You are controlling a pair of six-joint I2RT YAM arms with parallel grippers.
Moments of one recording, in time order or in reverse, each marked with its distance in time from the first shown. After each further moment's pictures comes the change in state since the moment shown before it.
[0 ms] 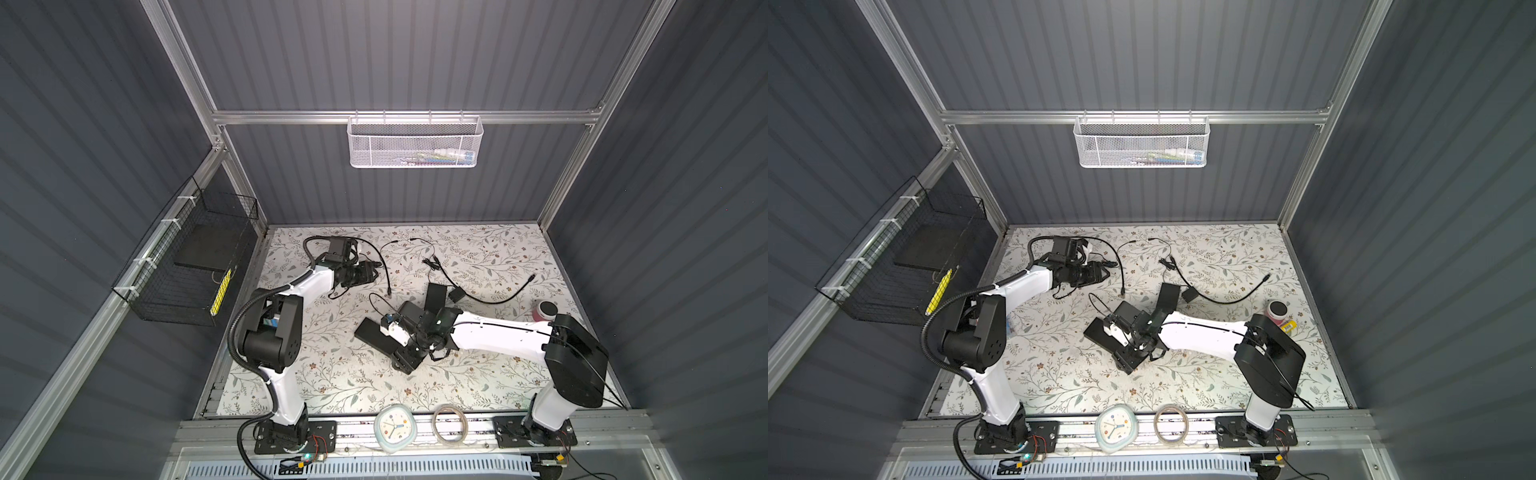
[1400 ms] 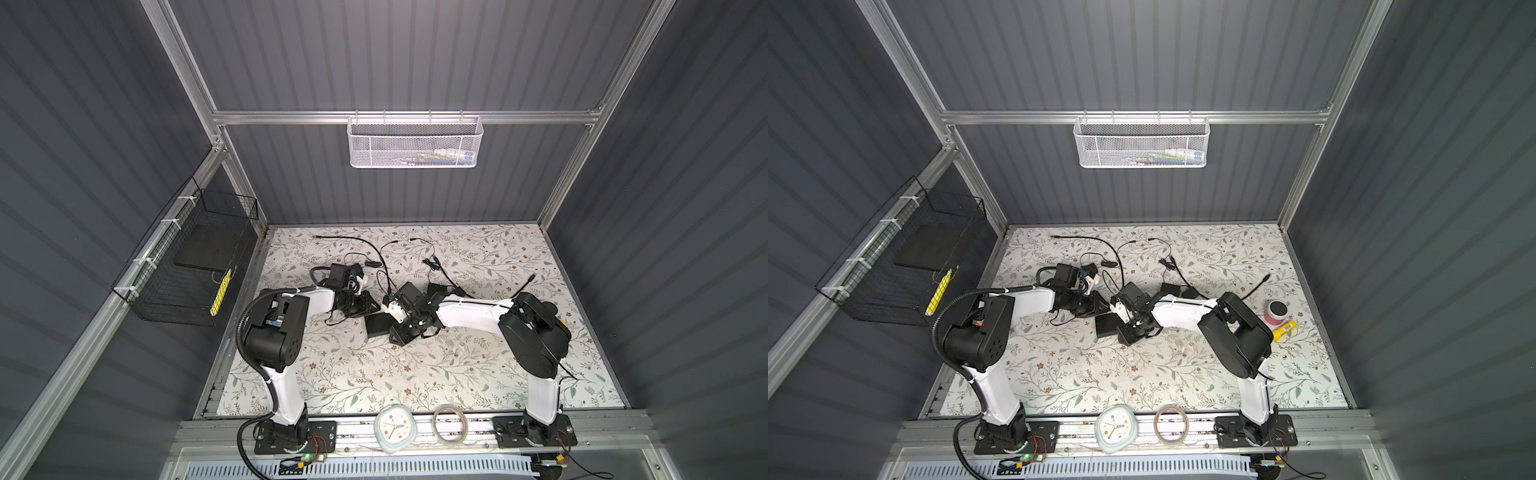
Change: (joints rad) left arm -0.005 -0.036 -0.328 0.119 0.247 -0.008; right arm -0.194 0.264 0.122 0.183 -0.055 0.027
